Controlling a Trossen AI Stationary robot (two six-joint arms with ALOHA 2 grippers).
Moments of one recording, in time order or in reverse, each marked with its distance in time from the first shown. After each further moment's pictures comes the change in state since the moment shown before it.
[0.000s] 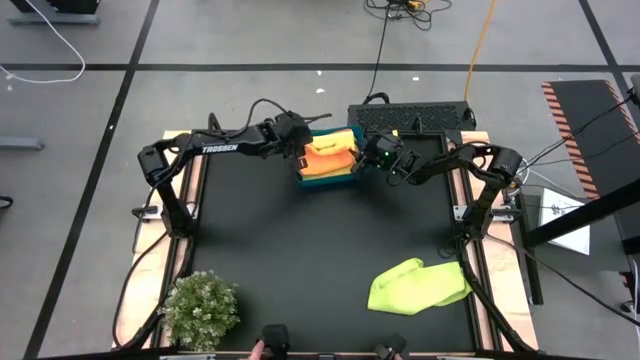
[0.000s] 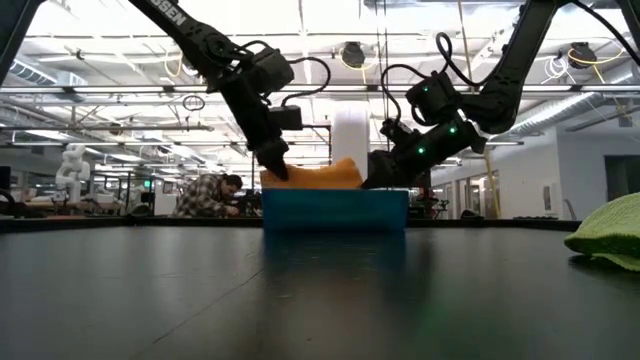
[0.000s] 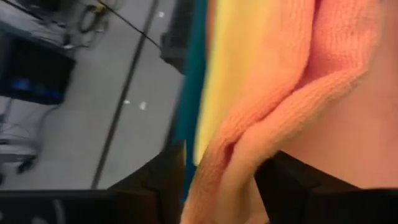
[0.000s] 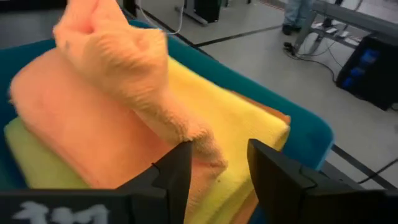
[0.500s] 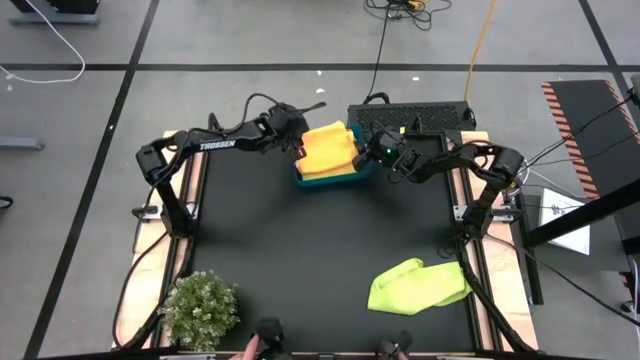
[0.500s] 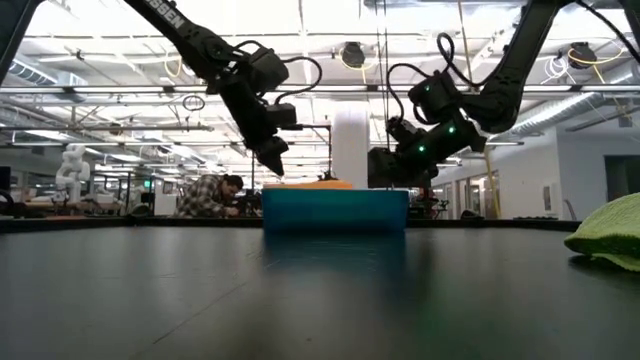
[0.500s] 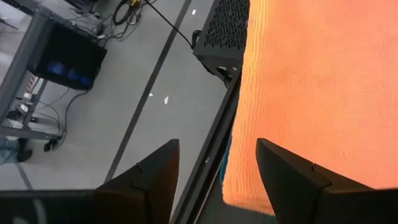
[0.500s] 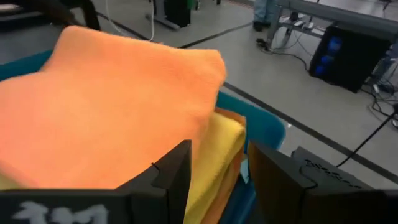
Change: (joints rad) left arm 0.045 -0.010 0.000 0.061 -0.077 -0.018; right arm -0.026 -0.011 0.001 0.016 0.090 0.086
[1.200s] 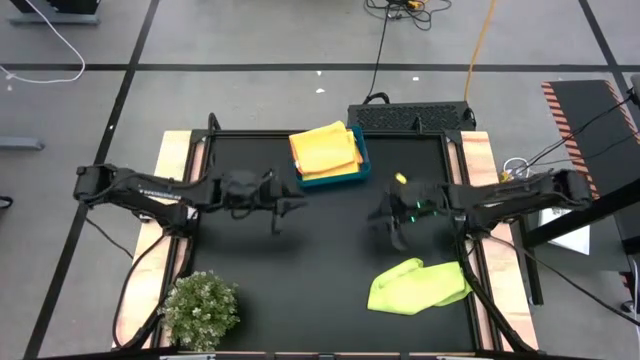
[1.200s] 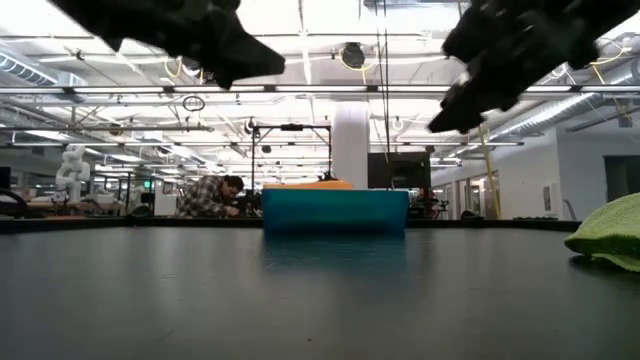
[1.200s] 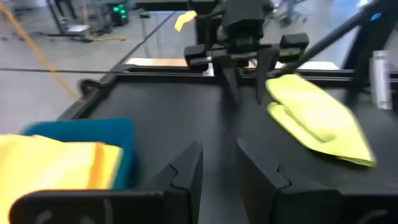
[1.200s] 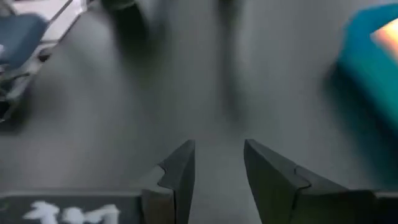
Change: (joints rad) left arm -0.531 -0.556 -0.565 0.529 0.280 -0.421; right arm 0.558 -0.671 -0.139 -0.749 -0.366 0.041
